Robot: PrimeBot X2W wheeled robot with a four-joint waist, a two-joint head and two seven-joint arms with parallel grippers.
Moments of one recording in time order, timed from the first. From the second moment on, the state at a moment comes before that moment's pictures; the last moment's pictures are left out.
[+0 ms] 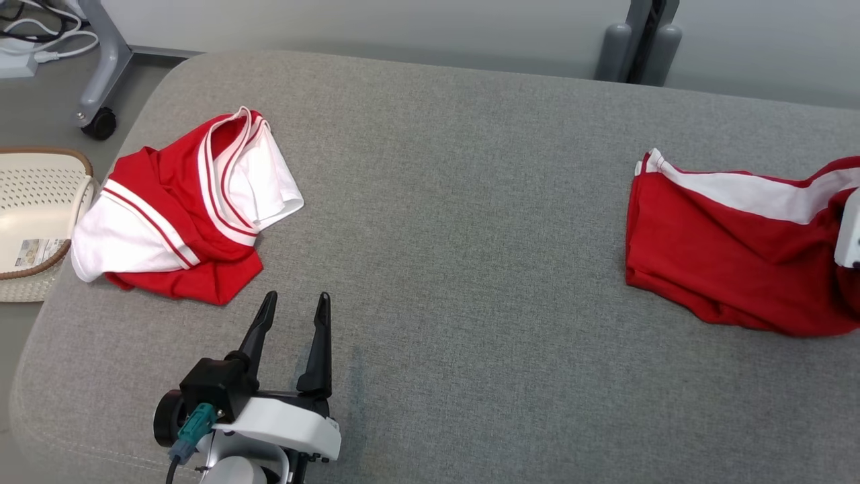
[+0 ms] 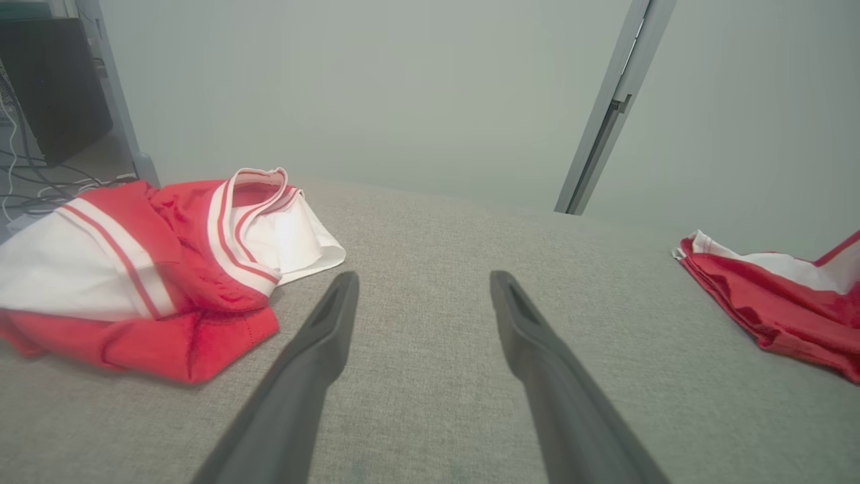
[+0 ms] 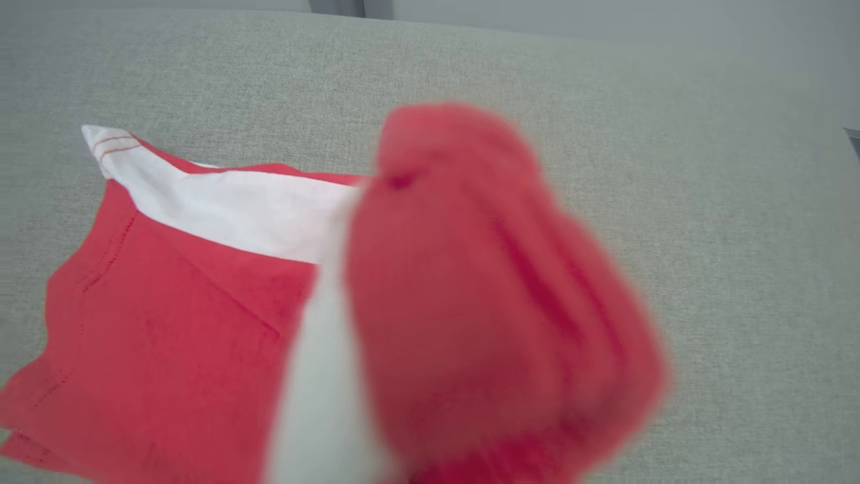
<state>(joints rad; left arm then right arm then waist) -0.13 0.05 -0.23 0.23 -0.32 0.03 -0.26 -1.06 -0.52 0.96 1.24 1.06 0.13 0.30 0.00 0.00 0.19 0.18</state>
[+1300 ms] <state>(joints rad) -0.11 0.05 -0.29 0.25 -0.39 0.04 -0.26 -1.03 -0.31 0.45 1.29 0.82 0.13 0.46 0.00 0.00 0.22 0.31</state>
